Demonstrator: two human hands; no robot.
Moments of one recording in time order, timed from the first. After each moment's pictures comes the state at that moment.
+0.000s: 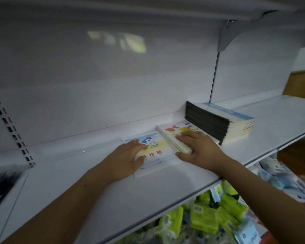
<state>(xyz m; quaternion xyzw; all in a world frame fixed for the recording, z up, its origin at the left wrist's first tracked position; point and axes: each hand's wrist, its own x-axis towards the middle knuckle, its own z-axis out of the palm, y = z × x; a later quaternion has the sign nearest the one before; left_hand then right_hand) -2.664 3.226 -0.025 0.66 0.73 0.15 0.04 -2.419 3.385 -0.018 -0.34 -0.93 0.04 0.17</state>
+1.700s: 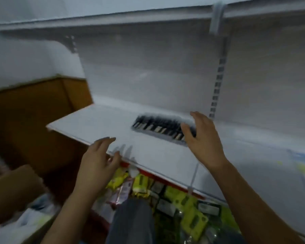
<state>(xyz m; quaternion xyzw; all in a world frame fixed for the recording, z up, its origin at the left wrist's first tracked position) -2.653 2.749 0.012 0.10 0.93 0.26 -0.24 -2.668 3.049 0.043 0.01 -0.91 0.29 0.28</state>
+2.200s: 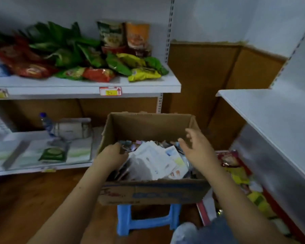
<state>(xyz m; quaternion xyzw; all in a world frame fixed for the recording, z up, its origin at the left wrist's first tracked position) -2.460 2.408 -0.082 -0.45 0.86 0.25 0.03 -2.649 2.606 -0.050 0.37 -0.89 0.27 -0.04</state>
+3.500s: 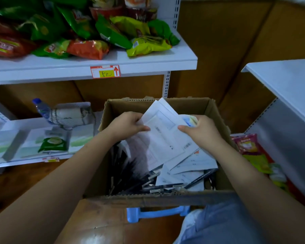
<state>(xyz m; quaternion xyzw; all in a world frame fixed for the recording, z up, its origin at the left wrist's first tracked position) -2.541 2.324 -0.094 -0.26 0.91 0.33 -0.04 -2.688 2.528 -0.074 0.30 -0.85 0.38 -0.21</state>
